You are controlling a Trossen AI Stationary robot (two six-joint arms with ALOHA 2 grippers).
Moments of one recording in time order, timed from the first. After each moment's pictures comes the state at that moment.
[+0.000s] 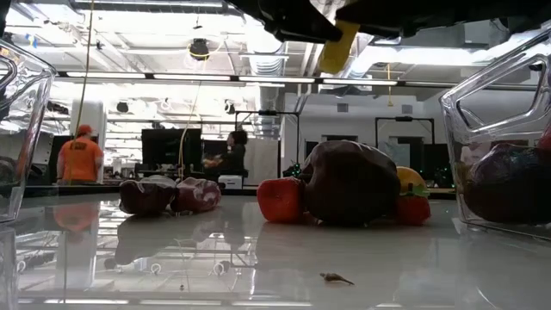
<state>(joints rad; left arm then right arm) -0.03 1.67 1.29 -0.03 -0.14 0.33 0.25 1.19 0.55 0.63 0.45 -0.34</state>
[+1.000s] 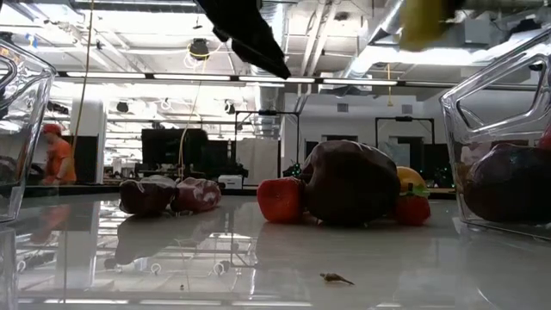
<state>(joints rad) -0.10 1.61 1.29 -0.47 -0.10 0.10 0.44 0.96 0.68 -0.03 0.29 0.24</state>
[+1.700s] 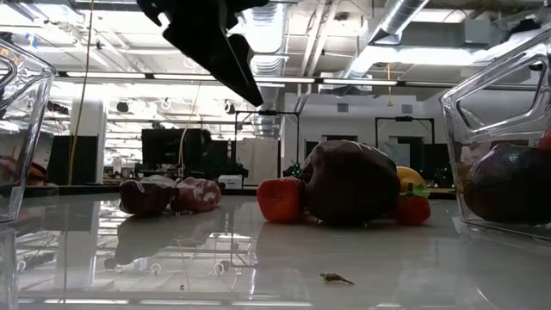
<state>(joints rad) -0.22 1.62 1.19 -0.48 -0.13 -0.03 0.81 0.97 0.75 -0.67 0.10 1.12</state>
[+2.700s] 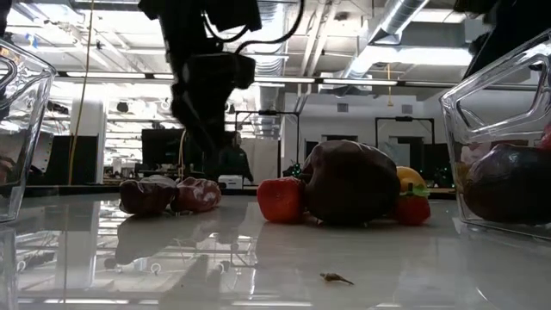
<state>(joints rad) -0.02 1.67 1.19 -0.75 -0.11 -0.46 0.43 0.89 0.83 -0.98 0.48 0.67</state>
